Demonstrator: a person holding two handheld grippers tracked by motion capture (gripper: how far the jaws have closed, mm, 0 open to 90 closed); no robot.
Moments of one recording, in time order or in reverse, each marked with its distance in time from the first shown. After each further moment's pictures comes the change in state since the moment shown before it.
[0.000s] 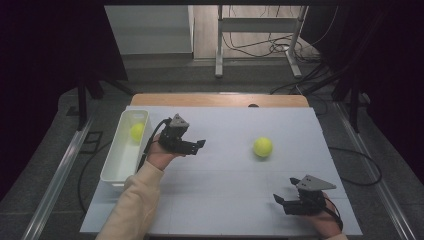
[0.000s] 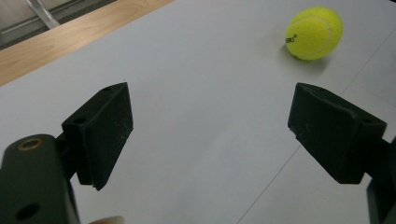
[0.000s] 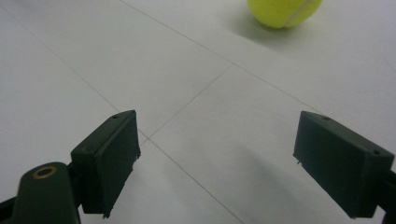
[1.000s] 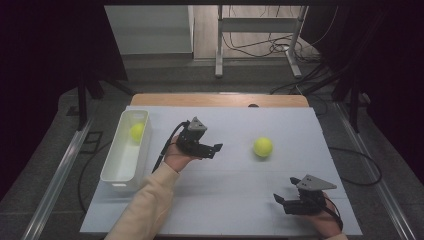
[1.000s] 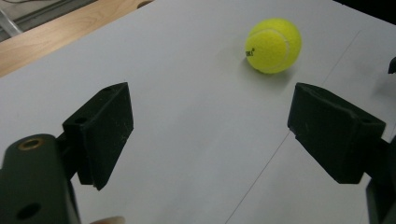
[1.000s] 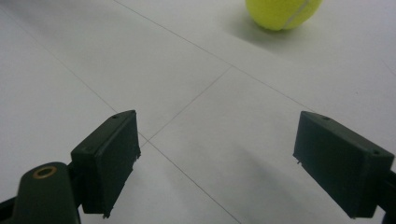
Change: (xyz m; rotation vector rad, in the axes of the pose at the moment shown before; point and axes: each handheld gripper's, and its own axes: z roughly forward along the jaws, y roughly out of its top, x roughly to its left) left arm -0.032 0.014 0.030 -0.021 -0.074 0.027; right arm 0.000 0.000 0.000 -0.007 -0.002 0.002
